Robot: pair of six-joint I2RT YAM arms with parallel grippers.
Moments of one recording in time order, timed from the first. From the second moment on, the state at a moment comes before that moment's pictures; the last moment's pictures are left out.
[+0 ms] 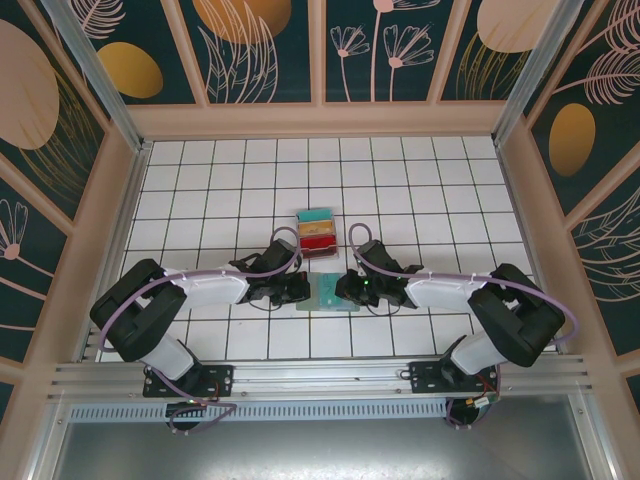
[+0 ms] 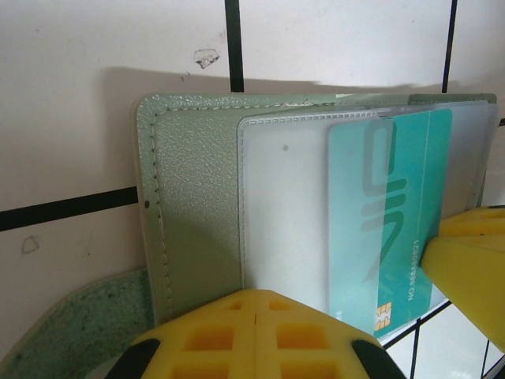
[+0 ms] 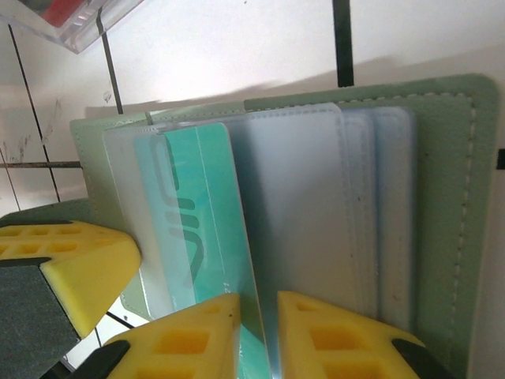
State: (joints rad) left arm -0.78 1.58 0.66 -0.10 0.28 -0.88; right arm 0.78 1.47 0.55 -0.02 -0.29 0.99
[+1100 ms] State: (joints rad) left arm -0.78 1.48 0.79 -0.25 0.20 -0.89; right arm 0.67 1.20 0.69 -0.32 -0.20 0.72
